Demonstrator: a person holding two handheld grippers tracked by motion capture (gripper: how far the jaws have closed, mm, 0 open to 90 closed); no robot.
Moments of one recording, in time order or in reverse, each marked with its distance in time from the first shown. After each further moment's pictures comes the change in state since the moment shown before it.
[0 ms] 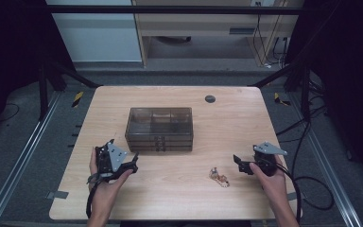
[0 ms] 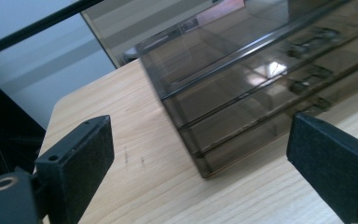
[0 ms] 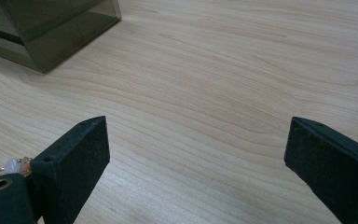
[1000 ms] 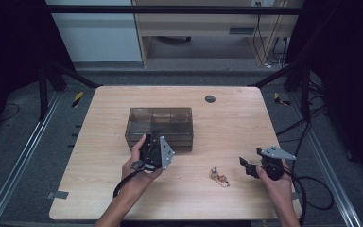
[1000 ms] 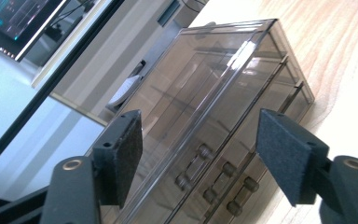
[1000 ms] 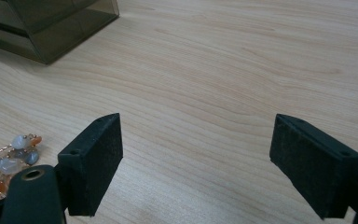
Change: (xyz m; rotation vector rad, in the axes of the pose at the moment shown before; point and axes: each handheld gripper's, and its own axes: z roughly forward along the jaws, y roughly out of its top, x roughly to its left) left arm -0.074 0.073 0.034 -0.046 -0.104 0.409; right arm -0.009 -0.010 -0.018 -0.006 0.008 0.002
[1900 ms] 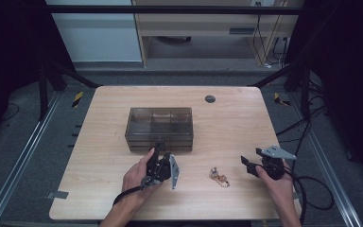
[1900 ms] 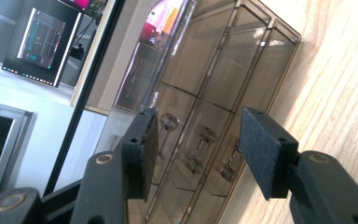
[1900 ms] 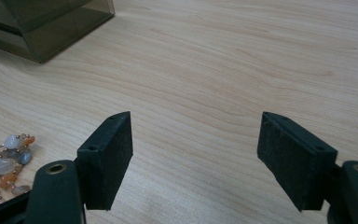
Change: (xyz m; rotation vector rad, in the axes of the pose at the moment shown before) left arm -0.043 -0.018 0.001 0.081 0.099 0.294; right arm -0.002 0.001 -0.001 0.000 -0.016 -0.014
